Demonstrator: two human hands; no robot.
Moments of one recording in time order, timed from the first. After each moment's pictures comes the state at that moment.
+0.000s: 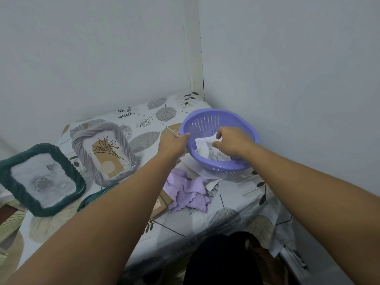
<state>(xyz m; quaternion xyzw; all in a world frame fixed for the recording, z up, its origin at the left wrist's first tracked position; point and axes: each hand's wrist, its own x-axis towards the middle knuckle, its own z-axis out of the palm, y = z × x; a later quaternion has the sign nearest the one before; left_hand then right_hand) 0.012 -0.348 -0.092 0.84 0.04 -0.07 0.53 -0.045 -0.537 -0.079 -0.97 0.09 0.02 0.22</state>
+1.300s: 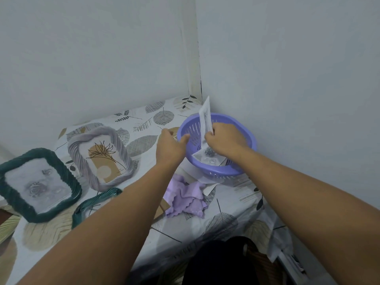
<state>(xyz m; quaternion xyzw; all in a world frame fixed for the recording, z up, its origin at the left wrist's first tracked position) -0.011 -0.357 -0.076 0.88 -0.01 0.03 0.47 -0.034 -0.525 -0.074 -0.95 0.10 -0.11 0.26</state>
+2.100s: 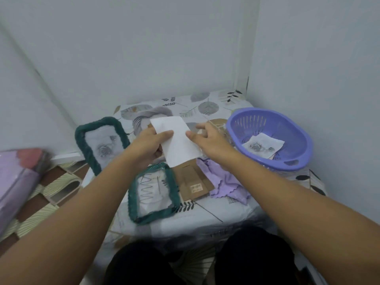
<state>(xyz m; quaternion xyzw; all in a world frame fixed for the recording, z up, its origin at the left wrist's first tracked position) -0.054 -0.159 -0.039 0.76 0.03 -0.08 0.64 -0.056 -0.359 -0.065 -0.81 -0.03 0.03 0.59</state>
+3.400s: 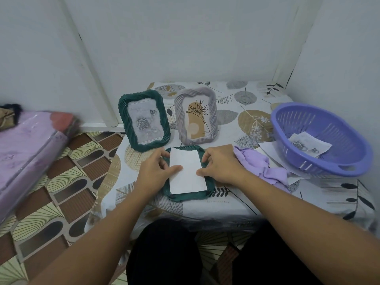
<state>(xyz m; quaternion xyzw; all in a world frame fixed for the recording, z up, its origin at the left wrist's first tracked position) -0.123 -0.059 -0.165 0.88 0.06 0.10 0.46 -0.074 -0.280 -0.141 -0.94 -0.12 0.08 0.30</state>
